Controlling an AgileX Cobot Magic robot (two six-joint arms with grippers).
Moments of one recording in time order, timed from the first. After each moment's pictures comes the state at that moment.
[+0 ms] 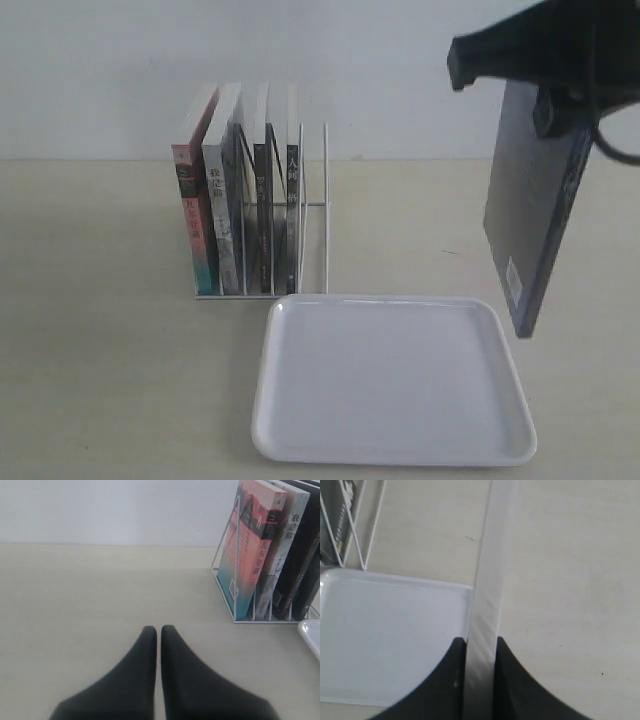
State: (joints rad) left arm -0.03 0.00 0.00 -0.05 0.30 0.00; right arm 0.68 1.39 -1.41 -0.40 1.25 0.58
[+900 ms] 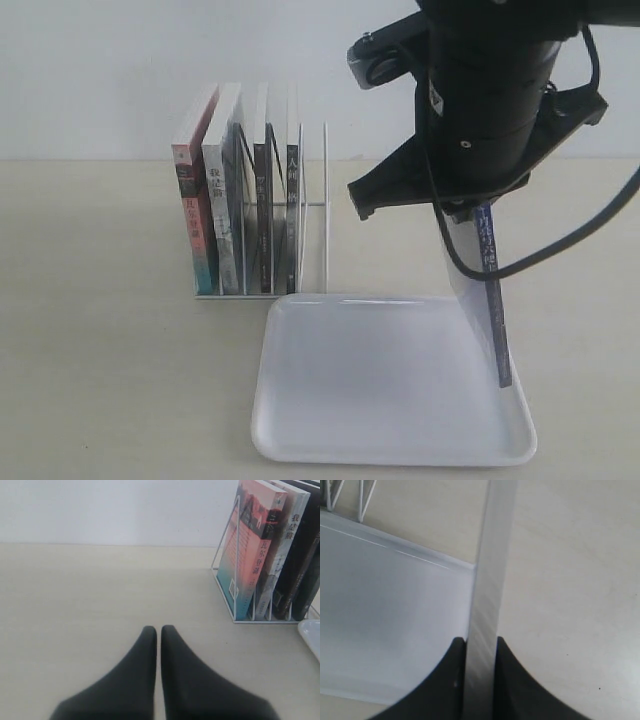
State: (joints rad) left arm -0.03 0.00 0.00 -0.05 0.30 0.00; right arm 0.82 1.60 -1.39 -0.49 1.23 0.58
